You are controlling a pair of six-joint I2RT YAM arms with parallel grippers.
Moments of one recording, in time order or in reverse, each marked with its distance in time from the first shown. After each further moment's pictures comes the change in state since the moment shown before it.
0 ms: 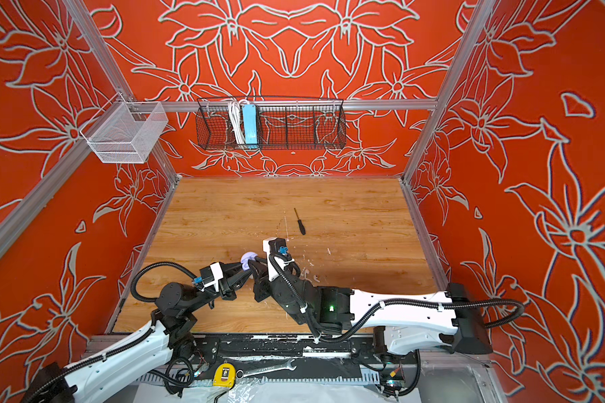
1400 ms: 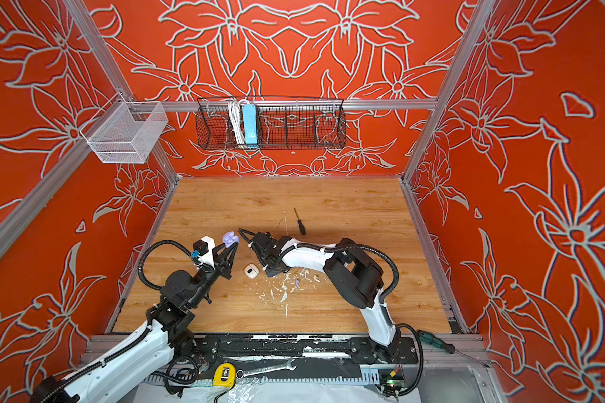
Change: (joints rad) left arm 0.151 -0.032 0.047 -0.331 -0.468 -0.182; right arm -0.474 0.802 0.445 -0.722 -0.455 -0.092
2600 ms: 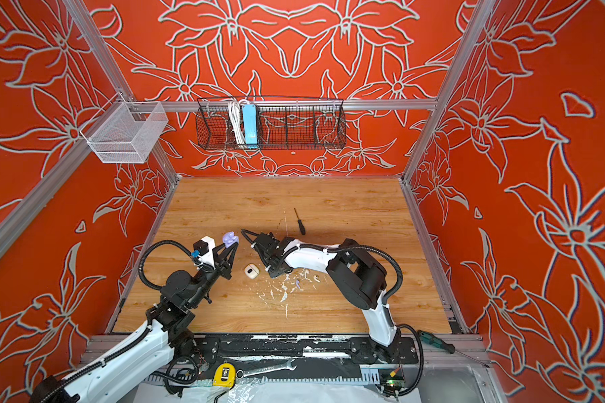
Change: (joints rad) left arm 0.000 0.003 0.000 0.000 -0.002 0.003; right arm 0.000 -0.025 -0.033 -0.003 0.018 -0.008
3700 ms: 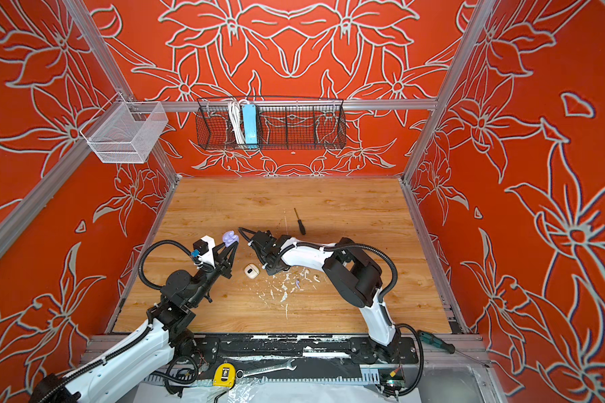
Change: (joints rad) left arm 0.000 0.014 0.002 0.026 -0.003 0.000; right arm 0.000 0.039 0.061 -0.022 0.024 -0.007
